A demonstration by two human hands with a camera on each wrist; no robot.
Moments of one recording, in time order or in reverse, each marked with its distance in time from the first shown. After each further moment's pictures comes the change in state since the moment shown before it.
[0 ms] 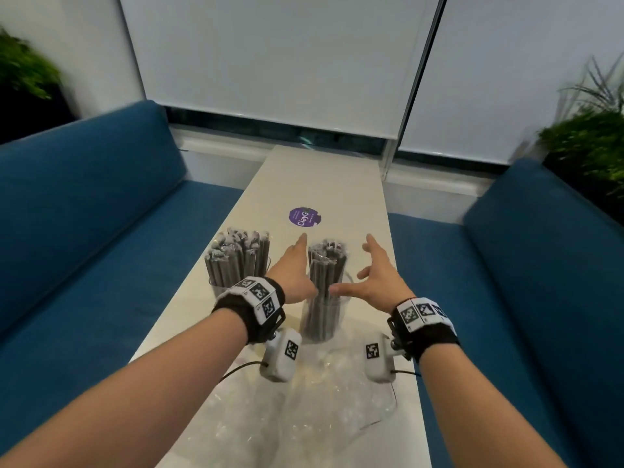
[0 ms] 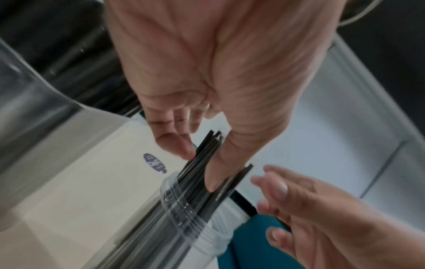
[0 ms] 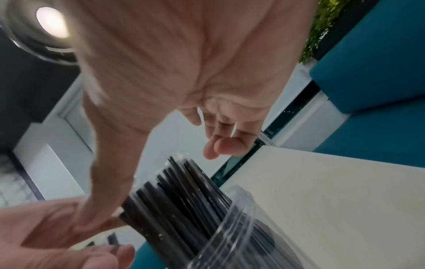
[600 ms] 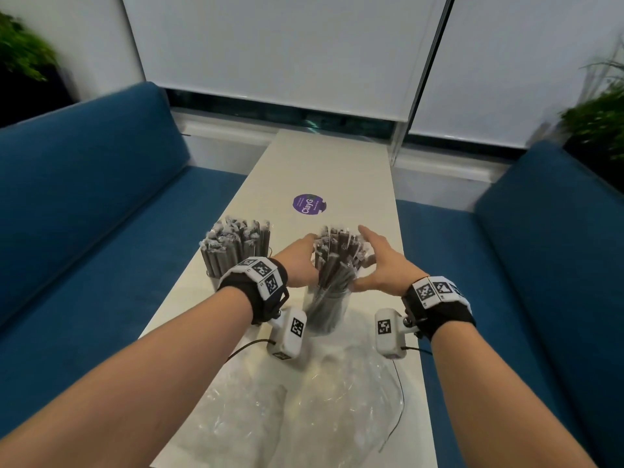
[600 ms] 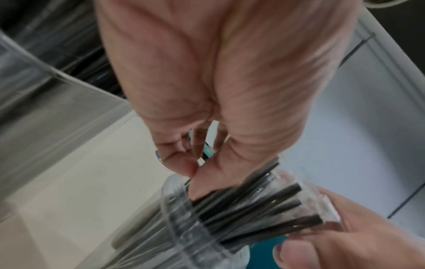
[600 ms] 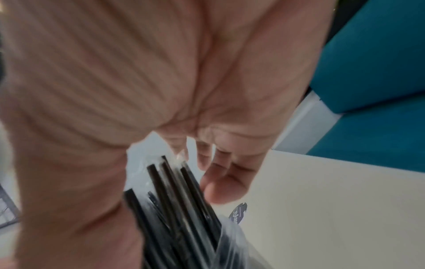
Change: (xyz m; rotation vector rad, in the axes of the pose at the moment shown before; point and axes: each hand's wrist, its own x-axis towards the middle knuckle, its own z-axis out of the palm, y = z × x) left_hand 0.029 -0.001 0.001 0.020 -0.120 -0.034; right_hand 0.036 0.018 -0.014 -0.152 -0.216 -0.052
